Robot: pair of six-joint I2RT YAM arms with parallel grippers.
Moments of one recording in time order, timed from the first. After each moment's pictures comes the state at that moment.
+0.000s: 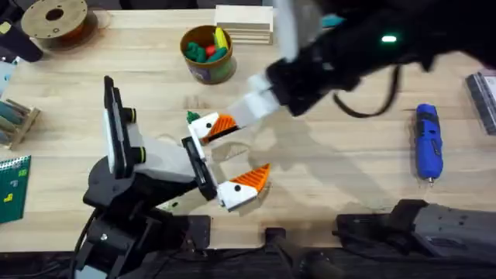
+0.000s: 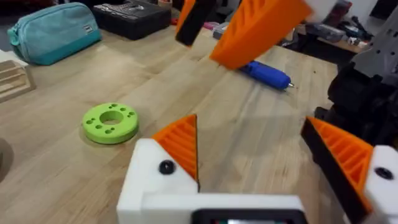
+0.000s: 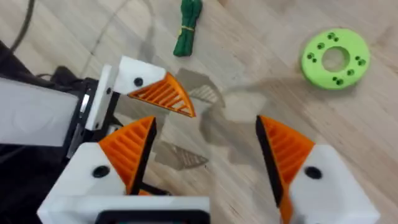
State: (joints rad) left arm -0.32 0.01 0.01 -0.07 0.82 -0.13; right arm 0.80 1.40 1.44 -1.09 -0.17 0.20
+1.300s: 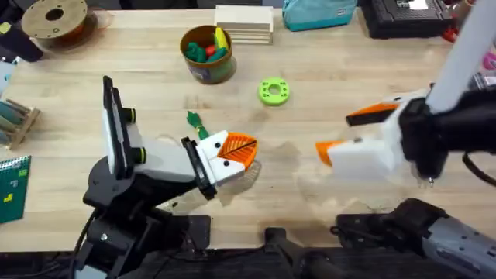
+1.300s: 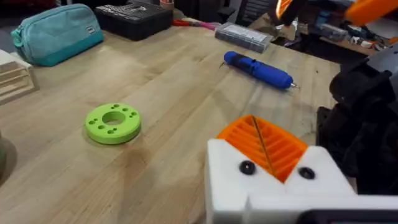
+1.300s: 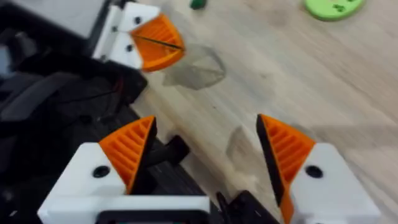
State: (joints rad) left arm -0.32 0.01 0.01 -0.06 0.81 -0.12; right arm 0.56 0.90 1.20 -1.29 -0.33 0.10
